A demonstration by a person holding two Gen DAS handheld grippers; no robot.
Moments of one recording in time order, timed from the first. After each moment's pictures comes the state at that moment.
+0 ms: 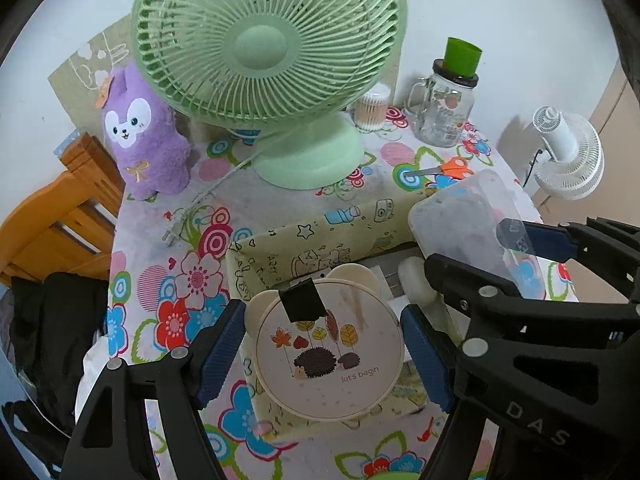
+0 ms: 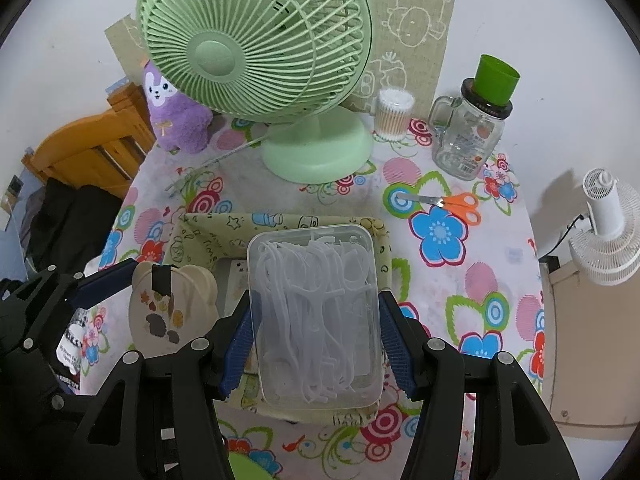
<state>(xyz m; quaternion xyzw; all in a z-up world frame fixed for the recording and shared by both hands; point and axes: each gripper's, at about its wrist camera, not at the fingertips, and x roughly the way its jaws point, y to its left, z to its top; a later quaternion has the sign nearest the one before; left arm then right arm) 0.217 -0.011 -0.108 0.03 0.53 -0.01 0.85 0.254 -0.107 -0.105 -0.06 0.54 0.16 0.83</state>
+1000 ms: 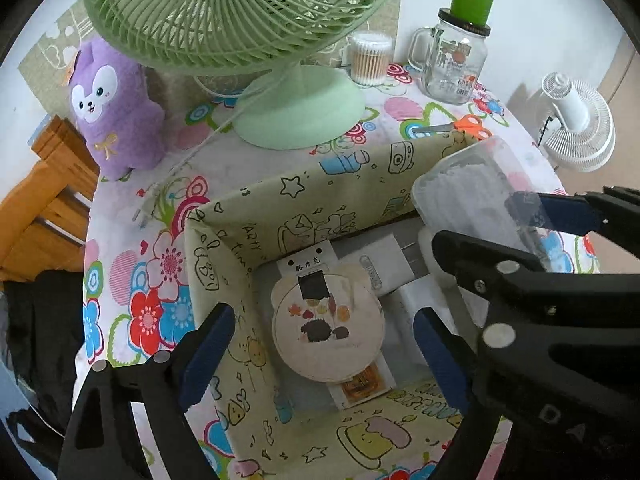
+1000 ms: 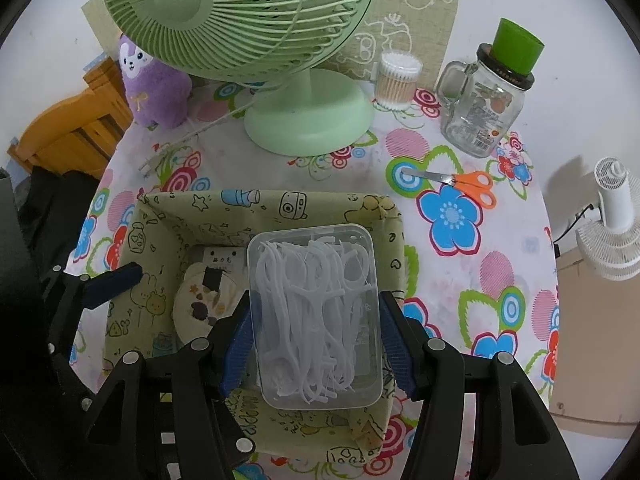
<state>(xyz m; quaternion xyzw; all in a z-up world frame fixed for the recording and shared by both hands) 0.231 -0.011 -0.158 0.04 0.56 -0.02 0.82 0.273 -0.102 -0.146 -0.07 0.57 0.15 0.81</state>
